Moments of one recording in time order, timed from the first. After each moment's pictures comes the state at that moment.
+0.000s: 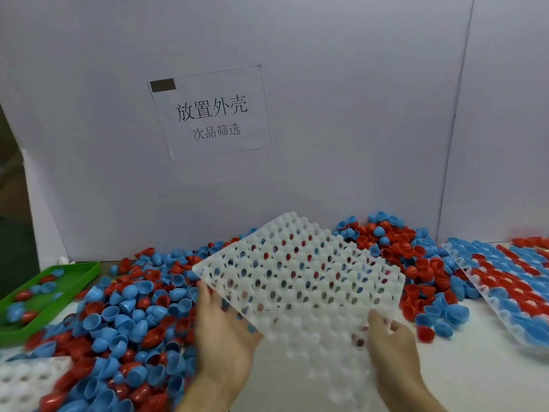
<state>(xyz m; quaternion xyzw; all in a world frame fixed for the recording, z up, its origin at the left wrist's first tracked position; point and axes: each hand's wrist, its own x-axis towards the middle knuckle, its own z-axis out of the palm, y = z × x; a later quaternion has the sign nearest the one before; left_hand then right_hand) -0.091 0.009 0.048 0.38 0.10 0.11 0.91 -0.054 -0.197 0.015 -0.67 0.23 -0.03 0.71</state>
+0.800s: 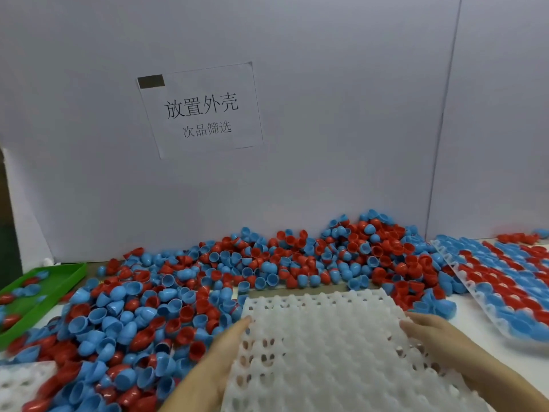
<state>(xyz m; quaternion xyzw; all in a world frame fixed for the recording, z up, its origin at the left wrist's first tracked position) -0.055 0.029 -0.007 0.59 0.29 -0.10 0.75 -0.031 -0.306 0.028 -0.86 0.12 0.12 0.48</state>
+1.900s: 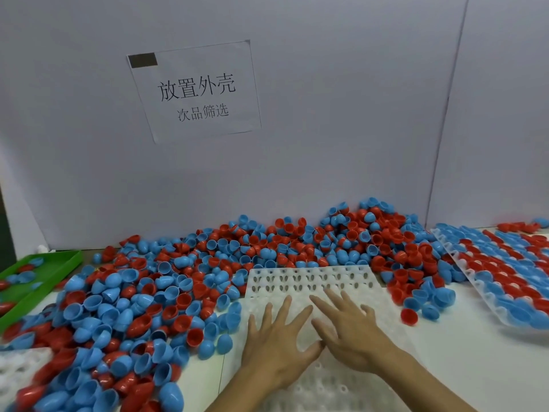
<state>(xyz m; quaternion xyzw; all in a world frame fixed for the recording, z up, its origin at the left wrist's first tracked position) -0.046 -0.032 -0.045 0.99 -0.04 -0.06 0.12 -0.015 -0.207 -0.026 -0.97 -0.18 0.04 0.14</state>
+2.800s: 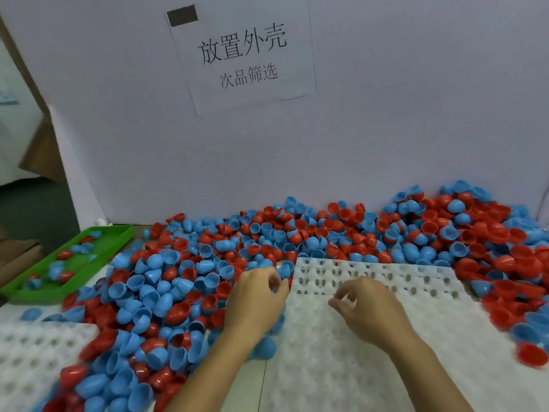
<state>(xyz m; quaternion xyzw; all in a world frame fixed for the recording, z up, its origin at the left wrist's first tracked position) -0.007 0.065 -0.010 0.93 0.12 0.17 0.28 0.053 -0.130 -0.038 -0.96 -0.14 -0.04 0.25</state>
